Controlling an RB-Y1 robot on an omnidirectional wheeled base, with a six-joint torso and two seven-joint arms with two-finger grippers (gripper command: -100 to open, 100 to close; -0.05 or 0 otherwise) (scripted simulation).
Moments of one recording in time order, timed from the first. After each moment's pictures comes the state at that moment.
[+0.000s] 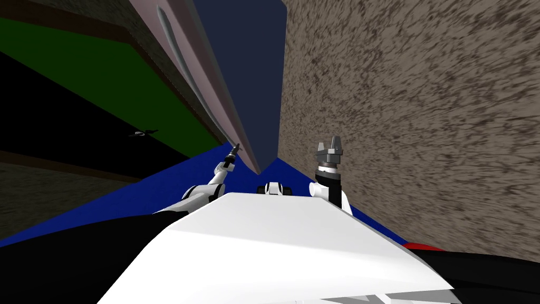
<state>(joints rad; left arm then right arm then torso) -0.36 0.50 0.17 -0.75 -0.23 -0.57 -0.21 0.50 0.04 -0.04 -2.29 0.09 -0.41 -0.10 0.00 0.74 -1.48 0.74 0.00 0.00</state>
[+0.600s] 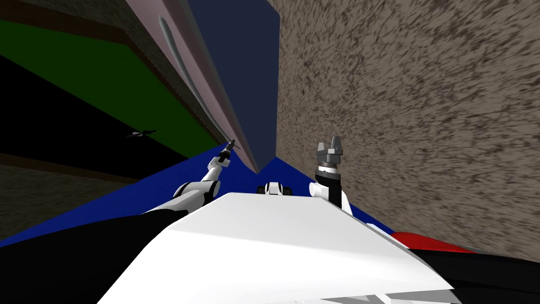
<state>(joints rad) -0.41 0.60 0.16 -0.79 -0.26 -0.42 -0.18 0.50 0.04 -0.04 -2.29 0.09 -0.41 -0.10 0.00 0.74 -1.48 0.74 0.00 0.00</state>
